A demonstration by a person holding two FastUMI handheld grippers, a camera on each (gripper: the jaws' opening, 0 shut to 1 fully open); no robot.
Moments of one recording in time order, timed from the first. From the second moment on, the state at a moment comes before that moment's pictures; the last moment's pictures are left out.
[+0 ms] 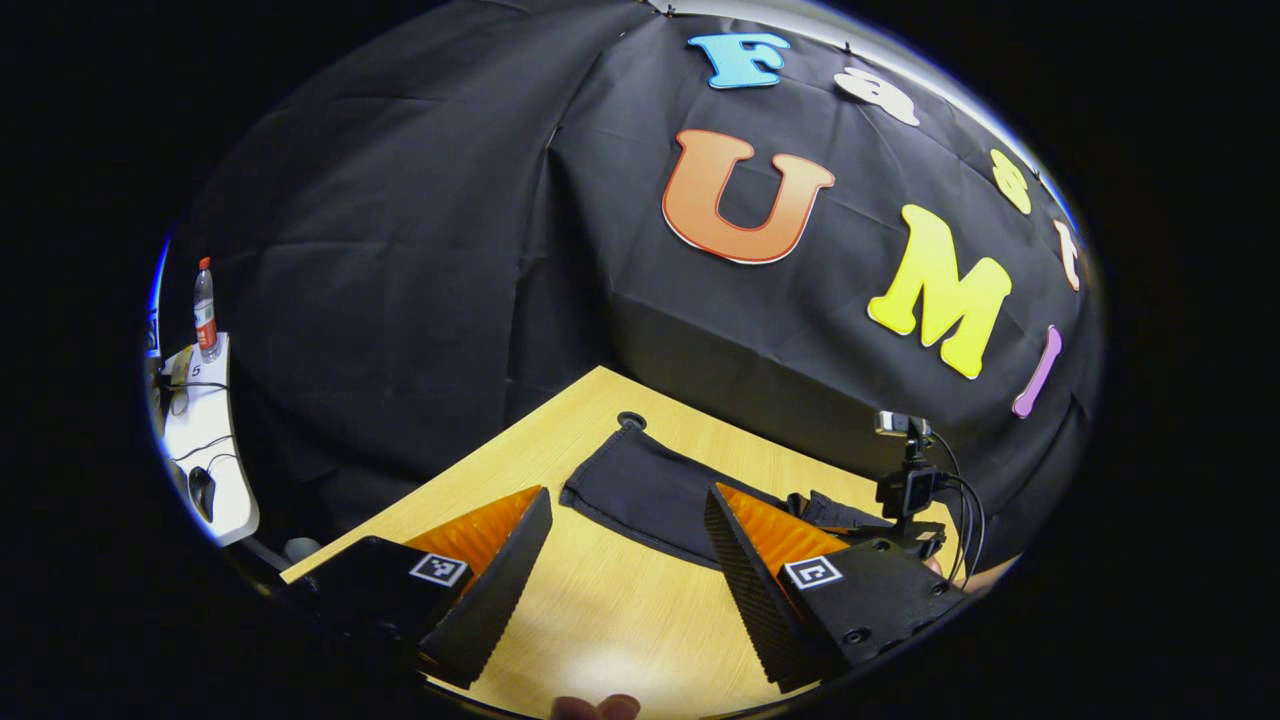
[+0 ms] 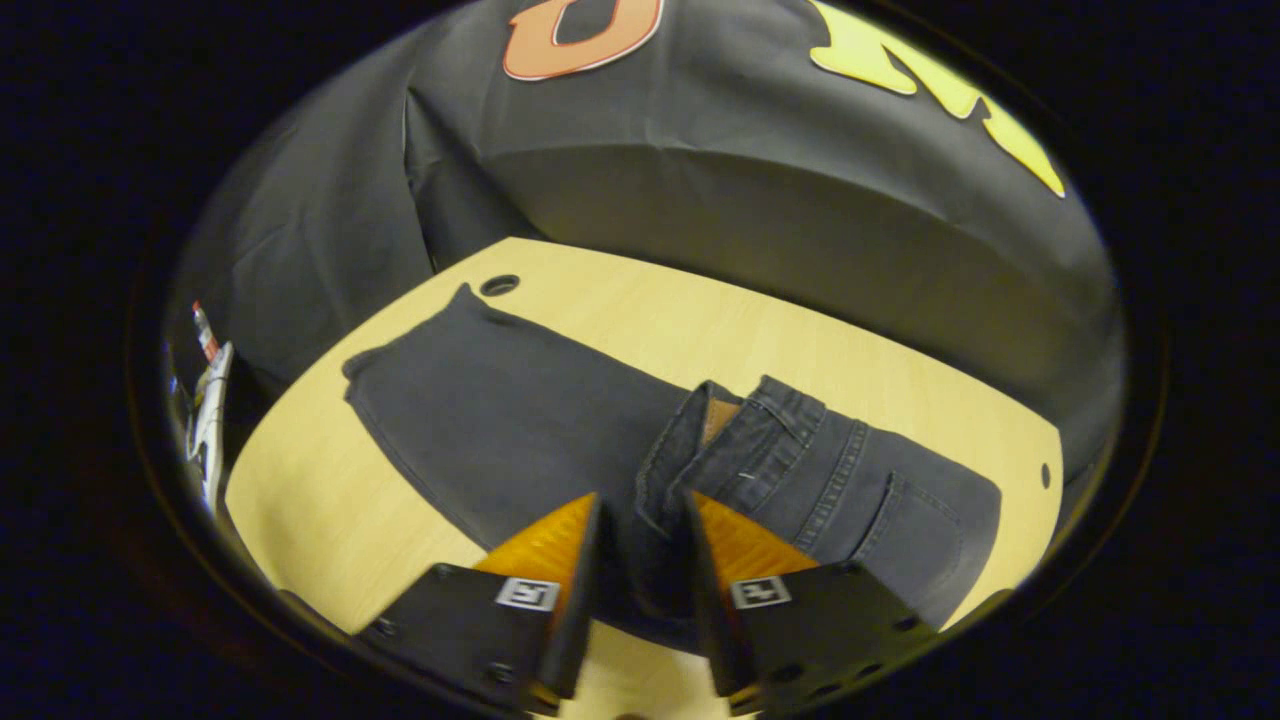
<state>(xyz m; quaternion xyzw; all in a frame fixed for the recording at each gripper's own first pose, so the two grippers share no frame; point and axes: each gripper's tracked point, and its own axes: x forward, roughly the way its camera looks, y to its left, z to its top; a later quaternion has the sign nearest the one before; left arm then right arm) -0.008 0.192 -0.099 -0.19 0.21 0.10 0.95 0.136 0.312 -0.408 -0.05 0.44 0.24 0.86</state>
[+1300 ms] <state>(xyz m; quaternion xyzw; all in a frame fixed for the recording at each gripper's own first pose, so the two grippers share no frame) 0.119 0.213 -0.267 -0.64 0.22 0.16 0.72 0.019 0.069 -0.200 0.07 0.41 0.14 0.90</state>
